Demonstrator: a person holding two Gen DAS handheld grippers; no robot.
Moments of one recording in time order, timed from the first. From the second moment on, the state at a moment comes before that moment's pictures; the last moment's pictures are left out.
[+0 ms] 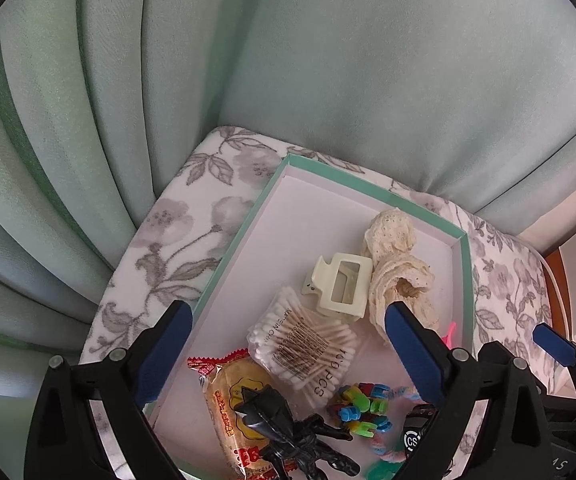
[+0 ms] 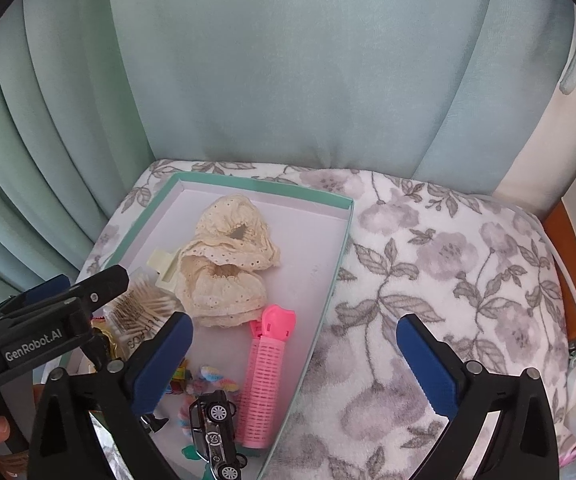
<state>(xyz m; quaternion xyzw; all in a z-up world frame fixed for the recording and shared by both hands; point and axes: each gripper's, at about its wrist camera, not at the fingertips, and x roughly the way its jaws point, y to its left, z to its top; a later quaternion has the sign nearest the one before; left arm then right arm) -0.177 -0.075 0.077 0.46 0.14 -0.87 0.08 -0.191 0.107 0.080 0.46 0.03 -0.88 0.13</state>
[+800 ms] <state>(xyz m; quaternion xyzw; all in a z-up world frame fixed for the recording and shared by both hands) -0.095 -0.045 0.158 0.42 0.09 -0.90 0.06 -0.107 0.163 0.153 0.42 -0.01 -0.90 0.08</state>
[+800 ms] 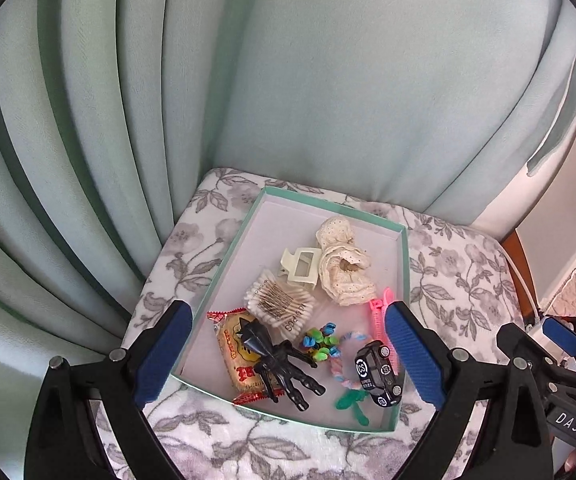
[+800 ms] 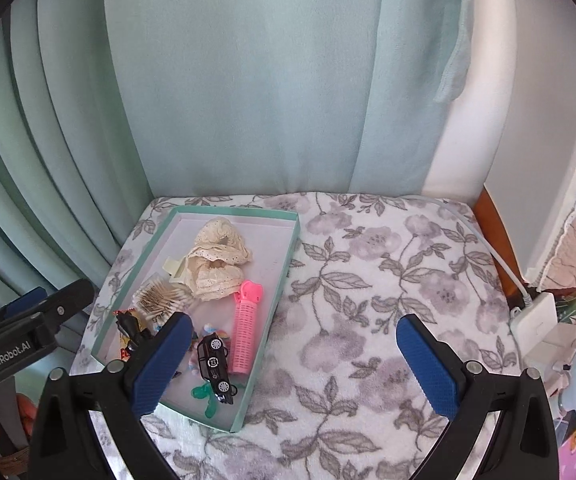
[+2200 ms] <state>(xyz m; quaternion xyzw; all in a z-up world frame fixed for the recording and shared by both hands) -0.003 -0.015 0.040 0.49 0.06 -0.87 0.05 -0.011 0.196 0.031 0.50 0.00 -0.86 0.05</state>
